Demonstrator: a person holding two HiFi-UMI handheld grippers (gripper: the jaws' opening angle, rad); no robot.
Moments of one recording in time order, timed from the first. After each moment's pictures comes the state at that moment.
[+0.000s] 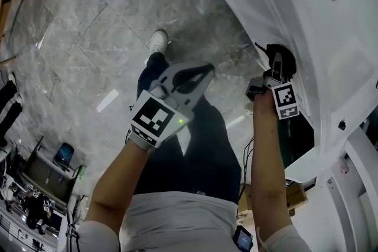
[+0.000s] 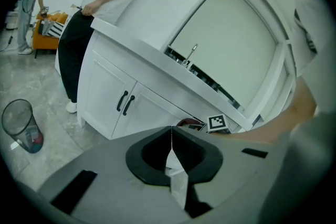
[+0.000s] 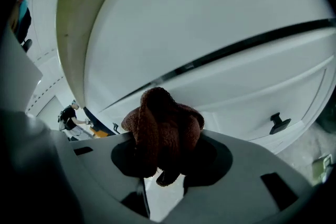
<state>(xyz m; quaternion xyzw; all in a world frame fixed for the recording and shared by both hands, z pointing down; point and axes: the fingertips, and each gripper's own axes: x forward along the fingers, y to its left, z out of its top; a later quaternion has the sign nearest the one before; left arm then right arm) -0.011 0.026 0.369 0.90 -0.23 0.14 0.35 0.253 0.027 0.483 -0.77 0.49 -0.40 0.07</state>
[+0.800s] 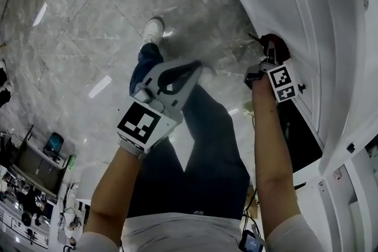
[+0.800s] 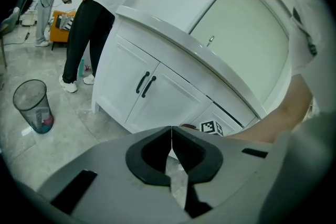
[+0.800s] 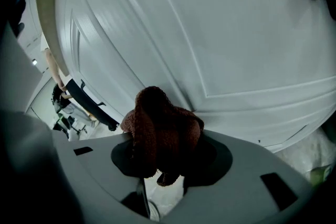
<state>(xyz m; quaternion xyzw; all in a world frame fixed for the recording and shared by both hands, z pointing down) -0.036 0.039 0.455 0.86 -0.29 0.15 0.38 0.257 0.028 0.637 -0.74 0.50 -0.45 -0.02</state>
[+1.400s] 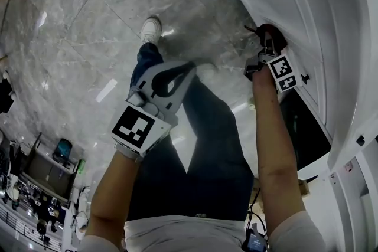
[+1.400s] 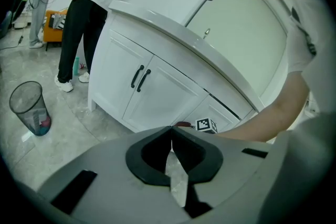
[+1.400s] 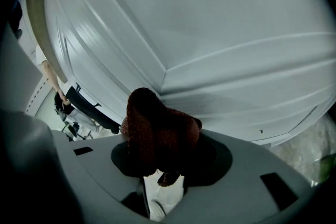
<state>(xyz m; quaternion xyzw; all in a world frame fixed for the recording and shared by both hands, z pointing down) -0.028 0.054 0.462 0.87 -0.26 0.18 0.38 0.263 0.037 0.663 -0.73 0.49 -0.47 0.01</state>
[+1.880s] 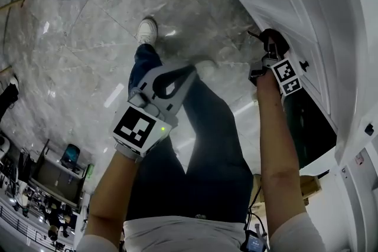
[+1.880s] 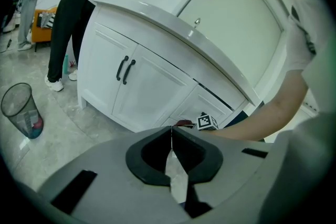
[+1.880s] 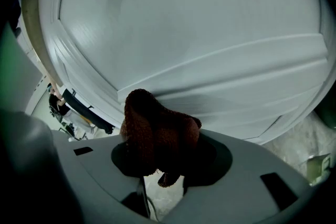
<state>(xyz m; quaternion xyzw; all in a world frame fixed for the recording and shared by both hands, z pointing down) 0.004 0.086 0.468 0.88 -0.22 0.21 0.37 0.307 0.097 0.668 -0.74 0.47 -0.48 0.01</state>
